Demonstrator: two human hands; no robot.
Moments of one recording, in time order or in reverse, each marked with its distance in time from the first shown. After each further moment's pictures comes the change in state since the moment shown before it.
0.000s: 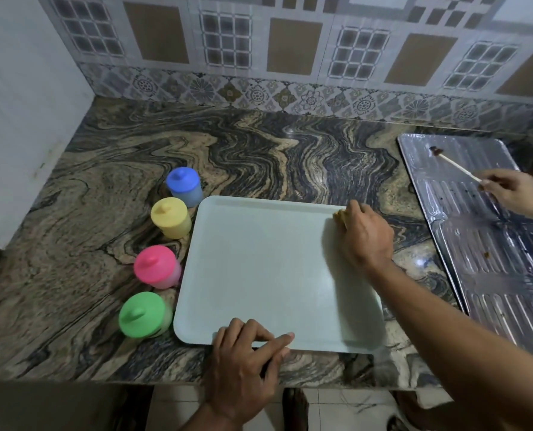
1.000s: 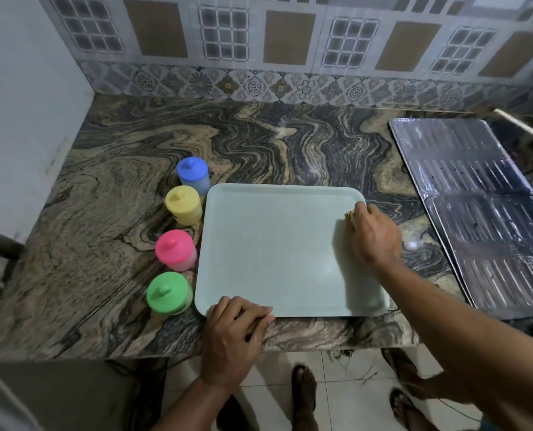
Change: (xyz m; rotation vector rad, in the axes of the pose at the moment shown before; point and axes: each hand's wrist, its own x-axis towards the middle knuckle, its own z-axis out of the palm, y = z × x) left_hand -0.014 -0.036 -0.026 -0.097 0.112 -0.081; right_hand -0.052 0.005 -0.013 -0.080 -0.064 0.094
